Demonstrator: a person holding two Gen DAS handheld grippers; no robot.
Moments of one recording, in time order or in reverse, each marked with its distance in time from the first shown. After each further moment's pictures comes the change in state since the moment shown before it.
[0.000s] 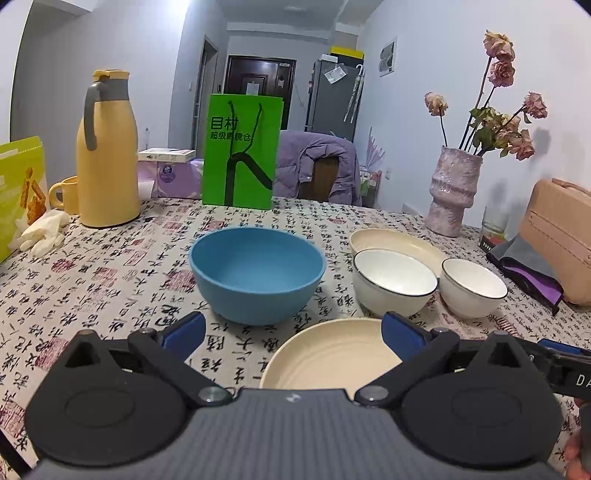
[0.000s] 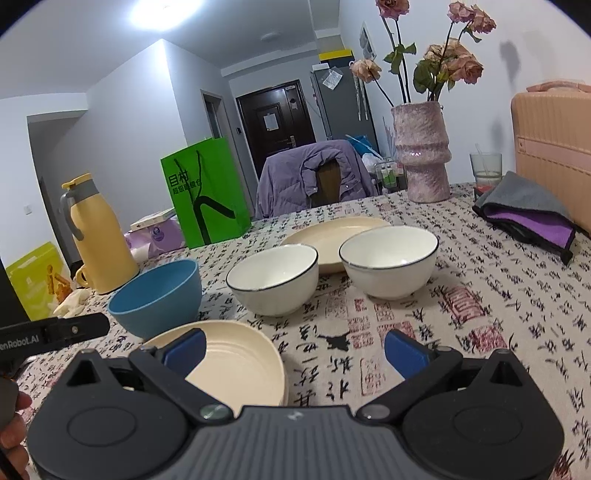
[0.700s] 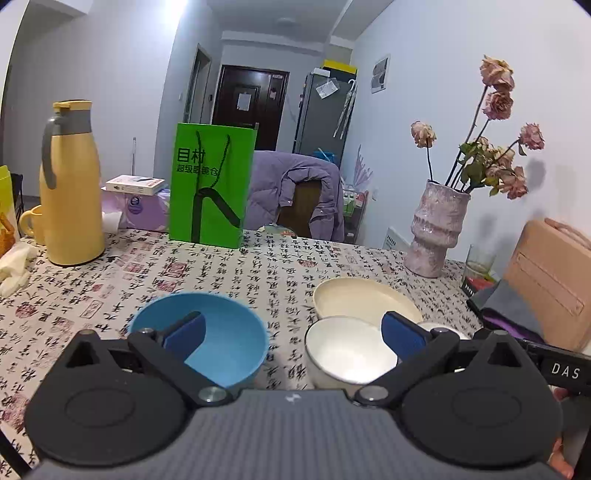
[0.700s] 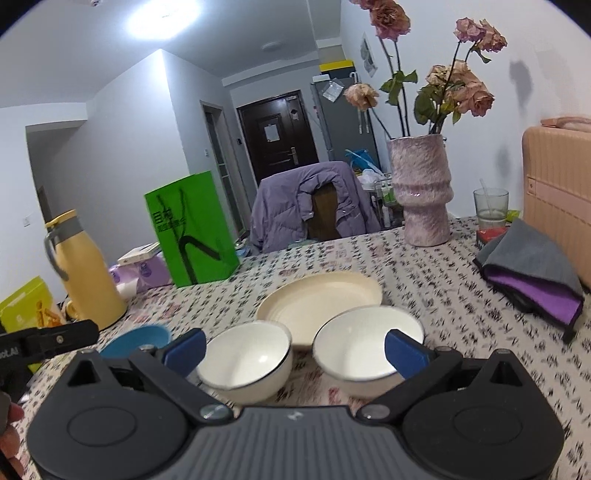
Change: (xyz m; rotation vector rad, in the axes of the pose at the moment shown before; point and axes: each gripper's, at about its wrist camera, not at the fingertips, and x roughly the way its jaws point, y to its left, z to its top) left arm 0.035 -0.045 0.075 -0.035 -0.032 -0.039; right arm 0.037 -0.040 0.098 0.008 -0.019 -0.003
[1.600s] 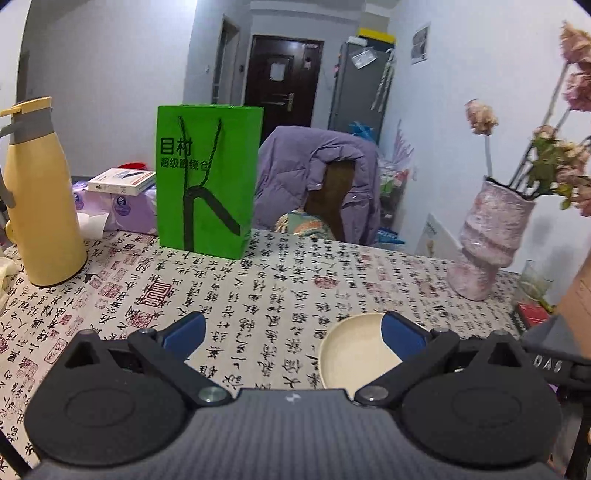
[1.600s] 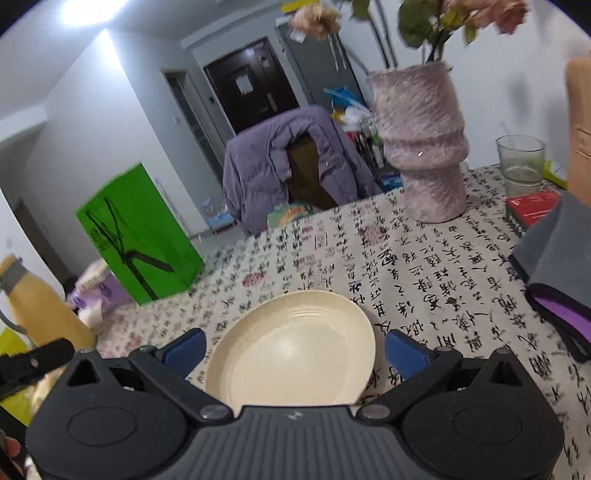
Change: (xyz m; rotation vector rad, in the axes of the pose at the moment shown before) left arm 0.144 -0.039 0.077 -0.033 0.115 0.150; right arm 0.182 -0.063 0.086 0.120 0.246 0.011
